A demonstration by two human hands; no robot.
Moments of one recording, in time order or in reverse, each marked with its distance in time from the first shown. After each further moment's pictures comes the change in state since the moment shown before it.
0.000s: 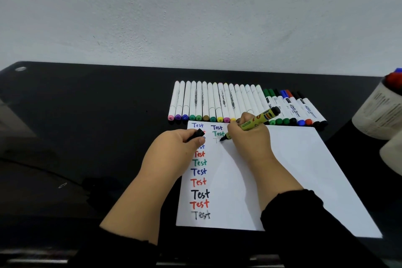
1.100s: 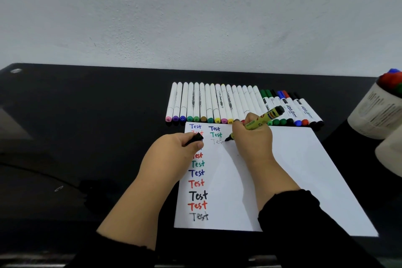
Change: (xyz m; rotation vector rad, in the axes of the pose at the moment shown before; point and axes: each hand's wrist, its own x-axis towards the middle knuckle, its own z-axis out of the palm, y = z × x) left_hand -0.002 -0.001 0.001 0.036 -0.038 -0.014; right_hand -0.001 -0.002 -0.003 0.048 0.112 0.057
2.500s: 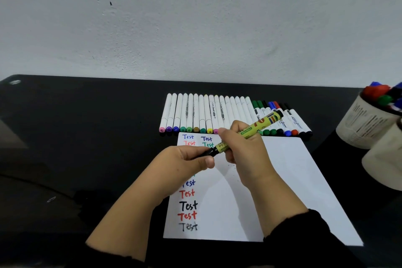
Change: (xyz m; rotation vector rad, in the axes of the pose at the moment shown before) left_hand -0.019 0.017 -0.006 -0.300 -0.264 0.094; right_hand -0.025 -0.029 -0.020 0.403 -0.304 0.054
